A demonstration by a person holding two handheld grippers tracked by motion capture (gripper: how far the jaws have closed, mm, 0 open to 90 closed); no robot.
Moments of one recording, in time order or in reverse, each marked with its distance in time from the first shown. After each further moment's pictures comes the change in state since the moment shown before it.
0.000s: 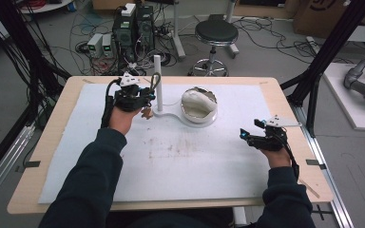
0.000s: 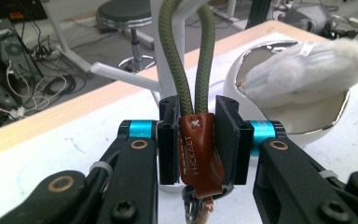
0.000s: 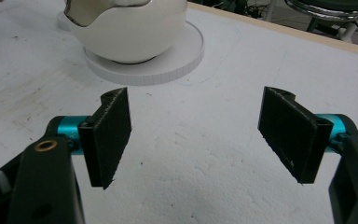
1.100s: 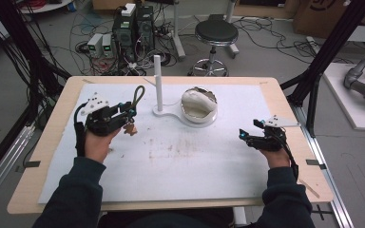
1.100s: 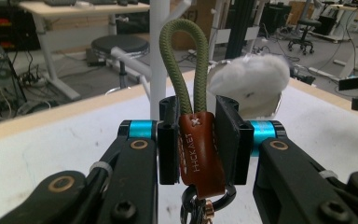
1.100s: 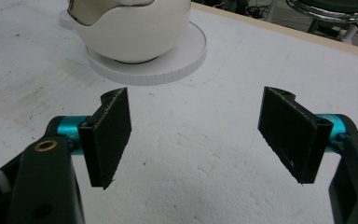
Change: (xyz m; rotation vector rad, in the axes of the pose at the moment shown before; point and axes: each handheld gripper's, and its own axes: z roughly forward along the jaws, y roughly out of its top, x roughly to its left) left arm -0.001 -0.041 -0.085 -0.203 -0.073 -0.054; right arm 0.003 0.001 0.001 0.002 0.001 -0.014
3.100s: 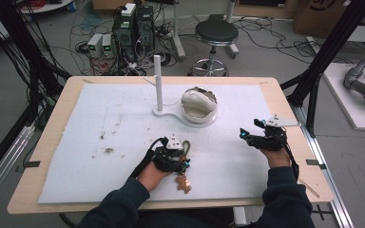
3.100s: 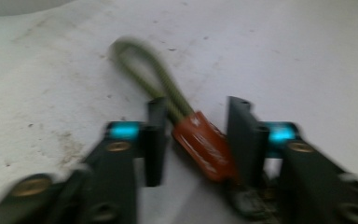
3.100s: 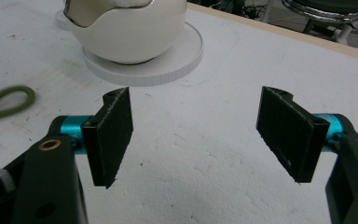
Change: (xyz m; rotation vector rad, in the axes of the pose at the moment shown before) left arm -0.130 -0.098 0.096 0.523 -0.268 0.153; right arm 0.000 0.002 -0.002 0.000 -0.014 -0.001
